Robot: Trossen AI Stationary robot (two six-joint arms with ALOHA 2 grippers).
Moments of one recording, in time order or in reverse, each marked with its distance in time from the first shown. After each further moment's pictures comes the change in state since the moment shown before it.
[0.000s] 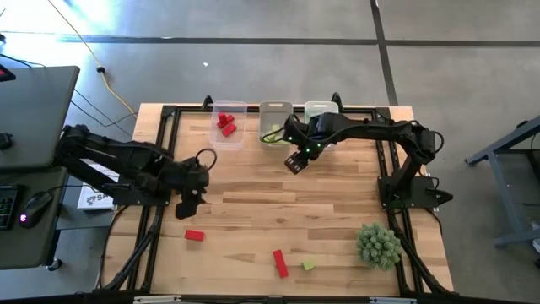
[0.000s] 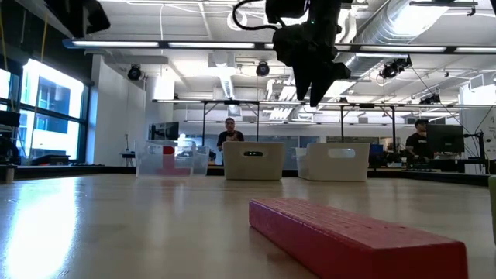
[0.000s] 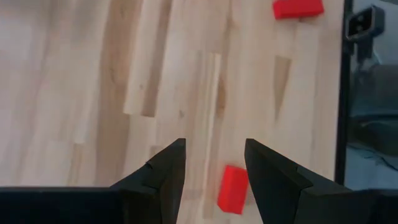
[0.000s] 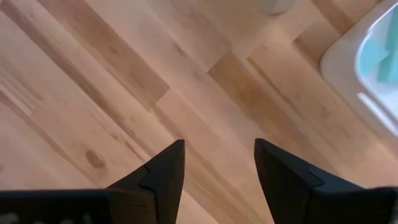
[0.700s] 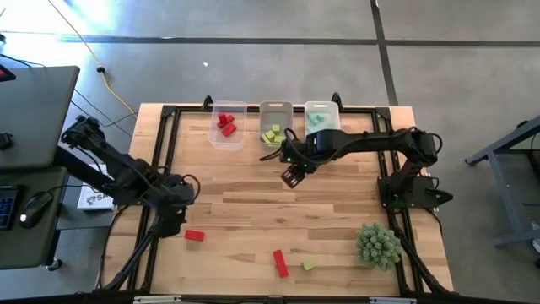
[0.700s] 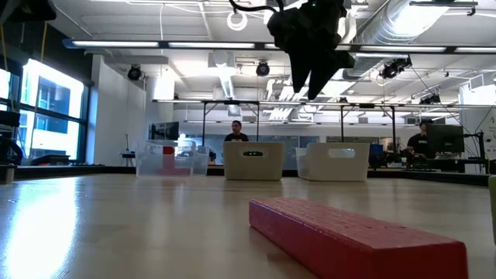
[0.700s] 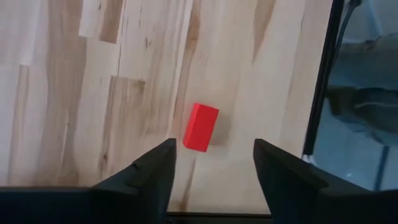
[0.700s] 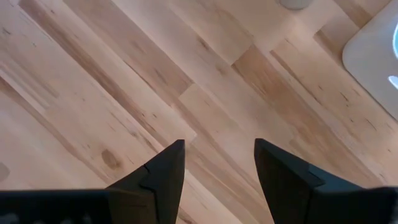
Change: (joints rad) left arm -0.333 0.004 0.000 -0.115 -0.023 -0.369; right arm 0.155 0.000 0.000 0.027 0.117 0.153
